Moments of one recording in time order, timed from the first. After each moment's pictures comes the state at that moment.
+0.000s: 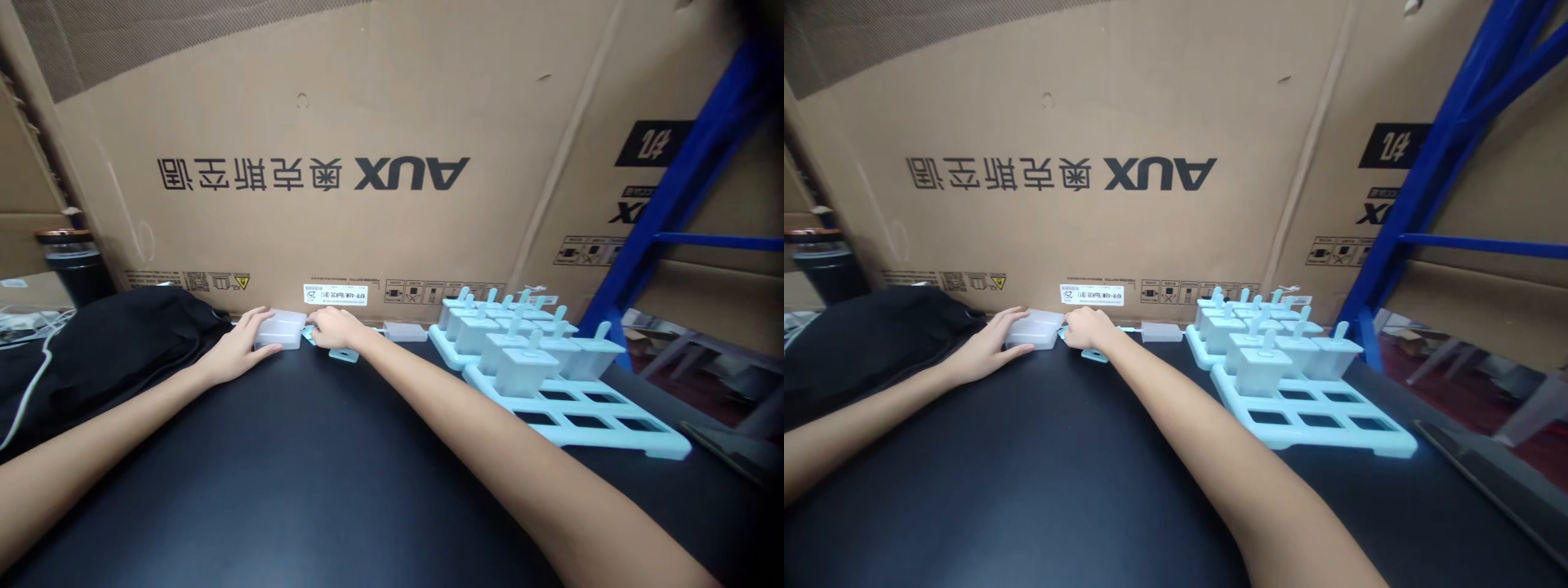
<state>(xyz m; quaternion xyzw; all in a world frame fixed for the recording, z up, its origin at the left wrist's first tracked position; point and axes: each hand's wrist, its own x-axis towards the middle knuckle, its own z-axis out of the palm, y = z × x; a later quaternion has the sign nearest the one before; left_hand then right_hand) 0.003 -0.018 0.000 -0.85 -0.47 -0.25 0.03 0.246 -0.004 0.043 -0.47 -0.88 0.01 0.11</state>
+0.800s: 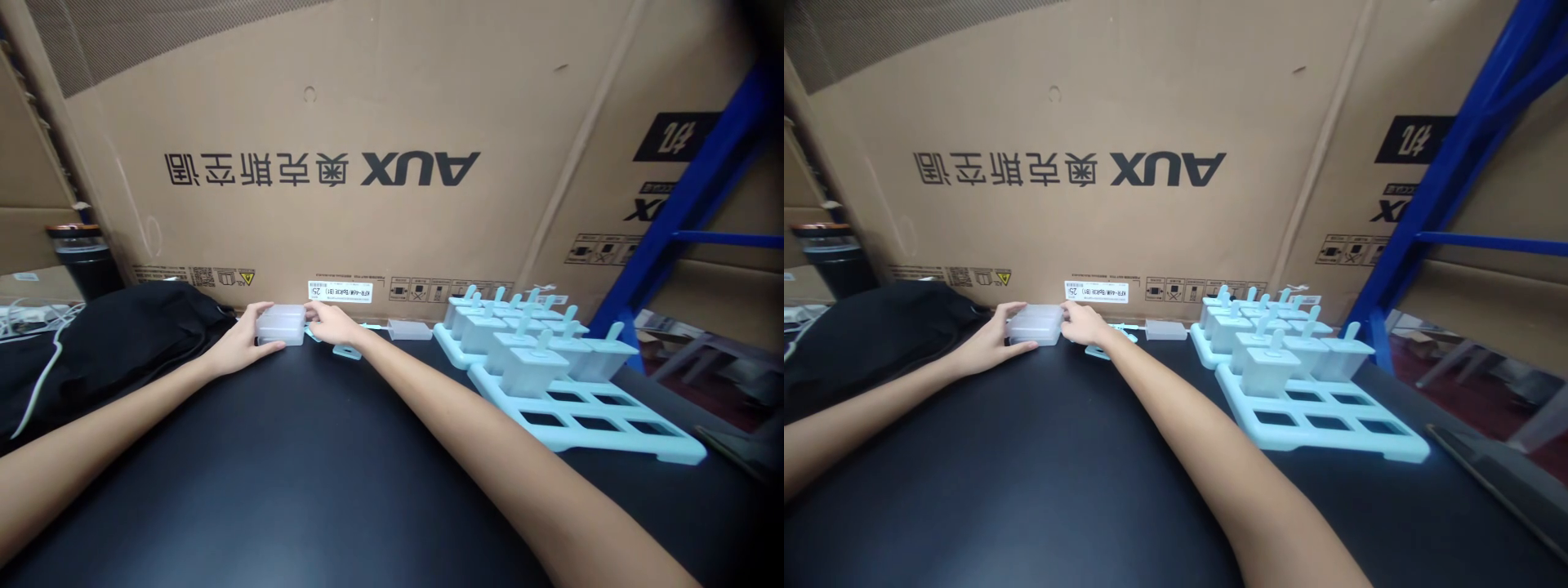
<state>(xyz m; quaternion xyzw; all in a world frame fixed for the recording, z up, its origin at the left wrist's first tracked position) -0.001 -0.013 -0.001 -0.84 -0.45 -0.32 -0.03 0.238 0.009 0.026 -0.44 -0.84 0.20 0.25</state>
